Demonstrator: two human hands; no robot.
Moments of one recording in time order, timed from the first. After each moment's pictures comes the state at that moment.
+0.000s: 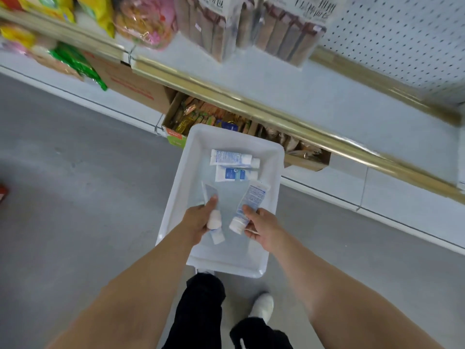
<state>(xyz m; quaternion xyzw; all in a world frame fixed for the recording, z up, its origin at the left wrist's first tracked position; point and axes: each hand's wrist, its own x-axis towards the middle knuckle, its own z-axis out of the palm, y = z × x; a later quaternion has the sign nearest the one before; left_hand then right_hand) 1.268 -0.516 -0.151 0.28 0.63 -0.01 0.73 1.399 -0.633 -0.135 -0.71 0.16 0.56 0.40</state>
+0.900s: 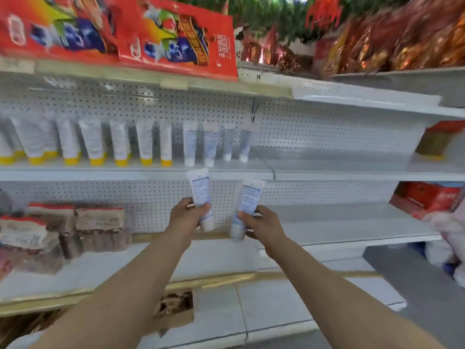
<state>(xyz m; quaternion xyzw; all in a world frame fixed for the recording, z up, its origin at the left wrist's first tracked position) 1.588 -0.819 0.283 0.59 0.20 0.21 0.75 1.651 -1.007 0.284 -0.74 -0.13 0.11 0.66</state>
